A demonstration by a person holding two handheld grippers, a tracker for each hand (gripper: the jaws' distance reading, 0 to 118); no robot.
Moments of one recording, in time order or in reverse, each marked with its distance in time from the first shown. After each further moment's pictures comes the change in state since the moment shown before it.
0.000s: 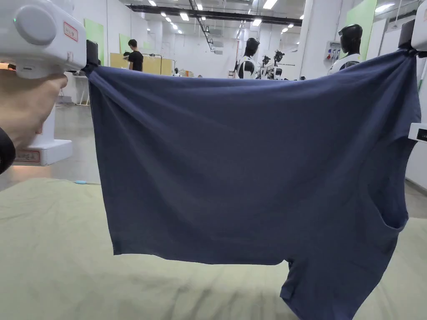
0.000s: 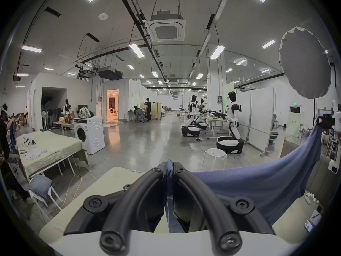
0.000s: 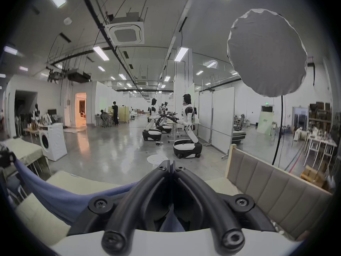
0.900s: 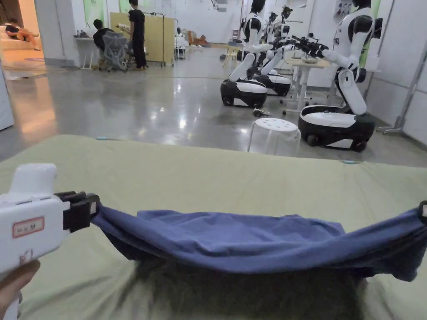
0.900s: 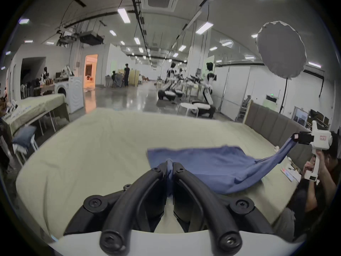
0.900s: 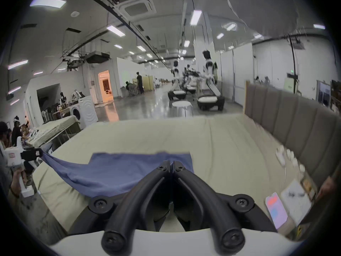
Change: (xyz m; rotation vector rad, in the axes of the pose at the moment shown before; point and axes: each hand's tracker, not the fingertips) left arm -0.054 -0.294 0.235 -0.300 -0.231 0.070; right arm 0.080 -0.325 0.254 -0.354 0.245 -0.051
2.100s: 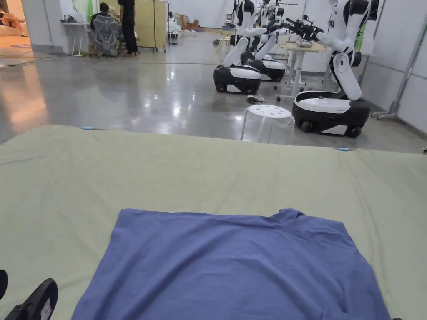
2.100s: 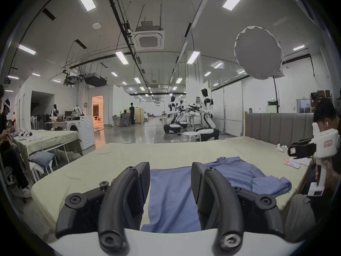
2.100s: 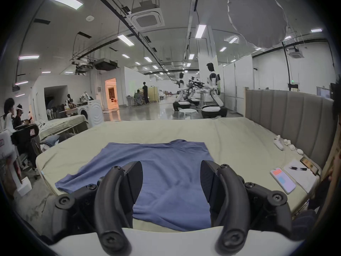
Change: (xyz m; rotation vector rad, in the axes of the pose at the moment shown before) left arm 0.096 -0.073 0.132 0.353 0.070 -0.166; right arm -0.085 -0.119 0.094 0.165 0.036 0.055
